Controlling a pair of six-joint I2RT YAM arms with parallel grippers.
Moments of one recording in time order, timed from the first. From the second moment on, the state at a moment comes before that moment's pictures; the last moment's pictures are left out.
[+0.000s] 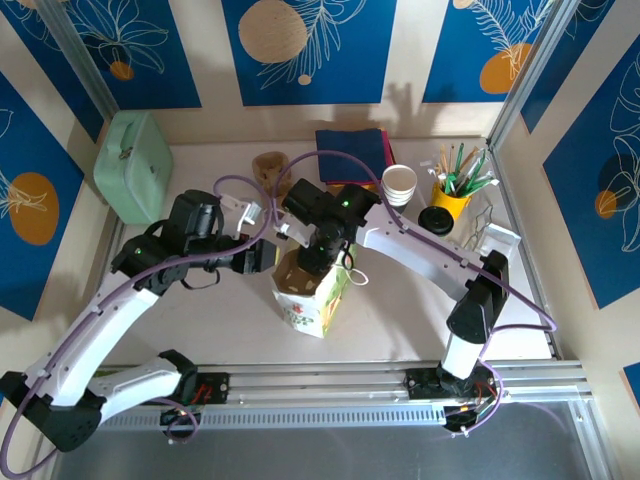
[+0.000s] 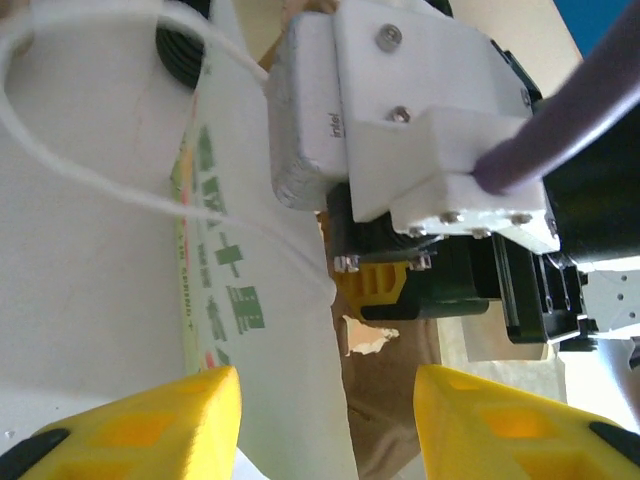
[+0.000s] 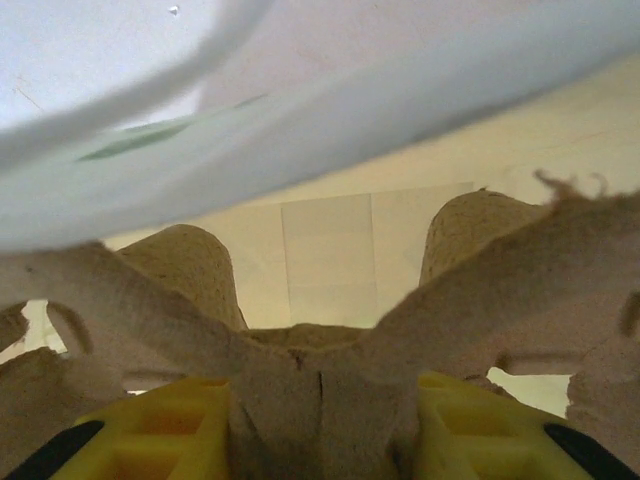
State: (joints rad) left arm -0.58 1.03 1.20 -0.90 0.40 -0.36; right arm 0.94 1.74 1.77 -1.30 0.00 -0.13
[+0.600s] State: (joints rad) left arm -0.65 1.10 1.17 -0.85 0.36 -0.30; right arm 0.90 1.69 1.72 -1.28 -0.03 -0.13
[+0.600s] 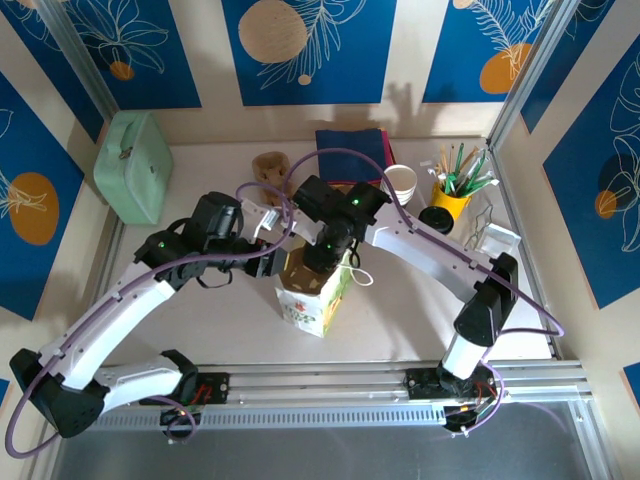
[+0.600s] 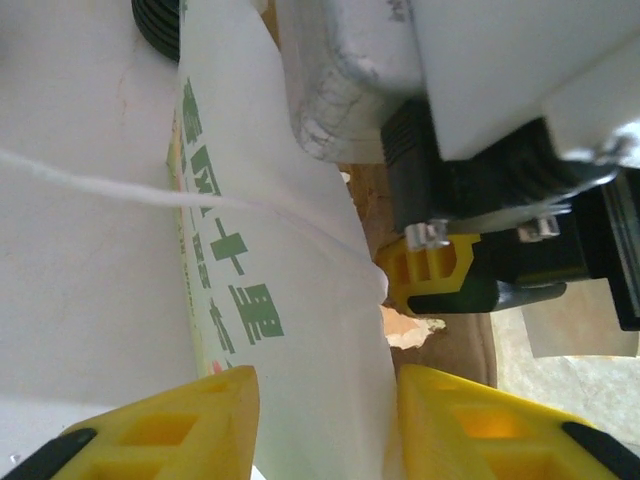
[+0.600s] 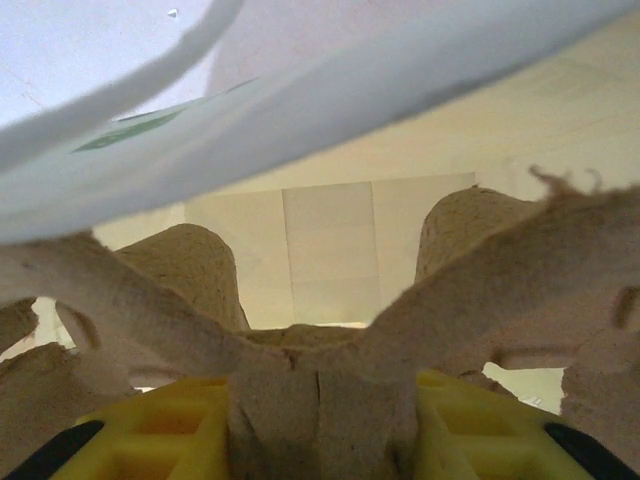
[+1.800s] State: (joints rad) left arm -0.66 1.10 1.13 -0.75 0.29 -0.34; right arm 0.88 1.78 1.68 -1.32 -0.05 -0.10
